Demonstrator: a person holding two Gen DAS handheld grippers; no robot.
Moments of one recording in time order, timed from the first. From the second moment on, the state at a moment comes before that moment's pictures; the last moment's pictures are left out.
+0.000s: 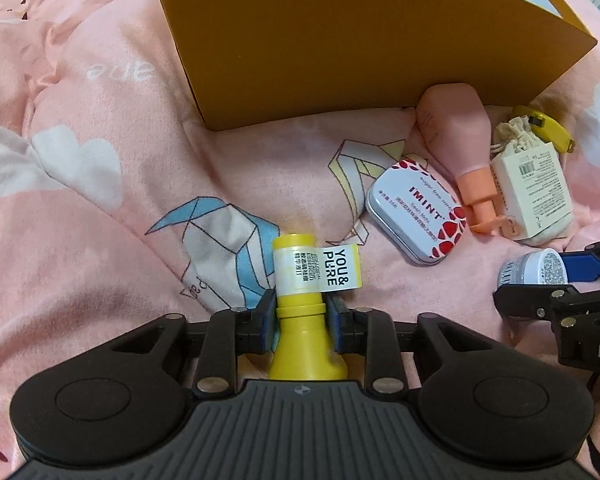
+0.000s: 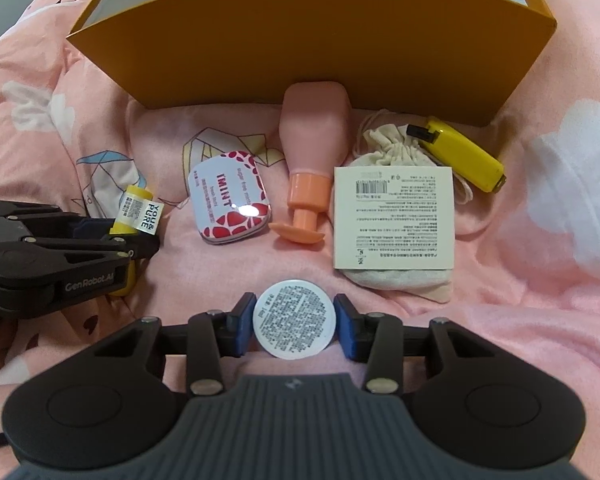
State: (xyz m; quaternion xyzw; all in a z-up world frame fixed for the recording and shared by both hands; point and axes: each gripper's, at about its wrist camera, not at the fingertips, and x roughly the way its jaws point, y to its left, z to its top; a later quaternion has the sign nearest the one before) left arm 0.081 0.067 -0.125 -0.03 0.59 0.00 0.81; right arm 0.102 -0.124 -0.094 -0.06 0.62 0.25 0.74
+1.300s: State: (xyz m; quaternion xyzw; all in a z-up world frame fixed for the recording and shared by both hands) left arm 0.102 0.053 0.039 -0.08 0.32 -0.07 0.94; right arm 0.149 -0.140 0.052 -0.11 0.42 0.31 0.84
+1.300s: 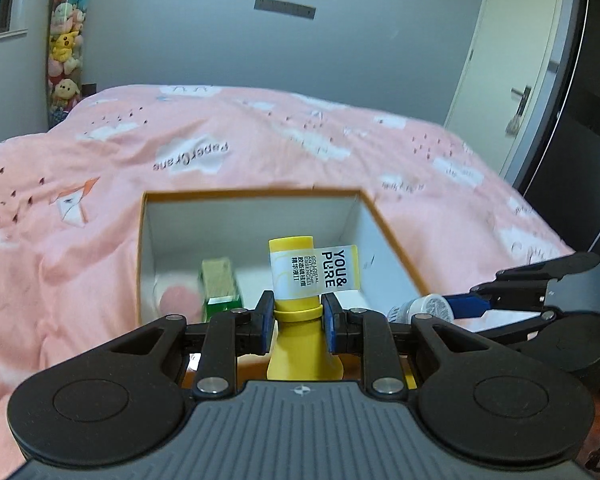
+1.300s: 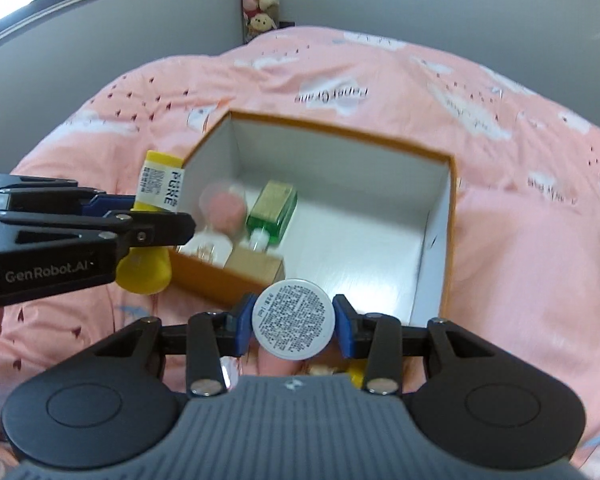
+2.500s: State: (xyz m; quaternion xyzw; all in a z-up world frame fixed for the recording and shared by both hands) left arm 0.248 0.069 -0.061 -0.08 0.44 -0.09 0.89; right arm 0.295 -0.096 -0.058 -0.12 0.57 0.31 0.75
